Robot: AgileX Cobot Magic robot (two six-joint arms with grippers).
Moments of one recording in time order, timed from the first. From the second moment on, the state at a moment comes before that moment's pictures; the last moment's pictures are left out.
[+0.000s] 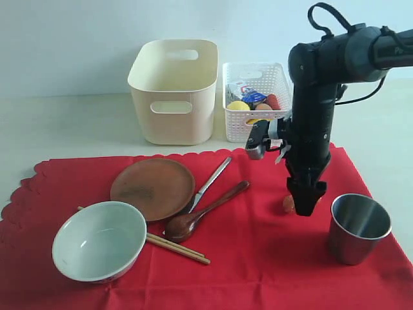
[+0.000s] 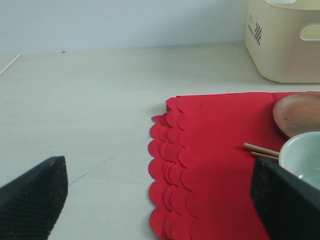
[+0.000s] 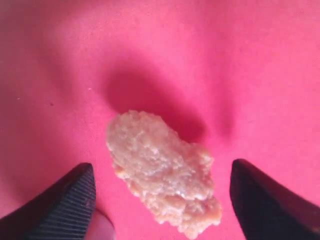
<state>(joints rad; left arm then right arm) -0.02 0.00 0.00 0.11 0.38 -0.06 0.33 2.19 -1.55 -0.01 1.22 -0.93</state>
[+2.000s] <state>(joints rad) -0.02 0.00 0.00 0.11 0.38 -0.06 0.36 1.94 -1.55 0.48 0.83 -0.88</state>
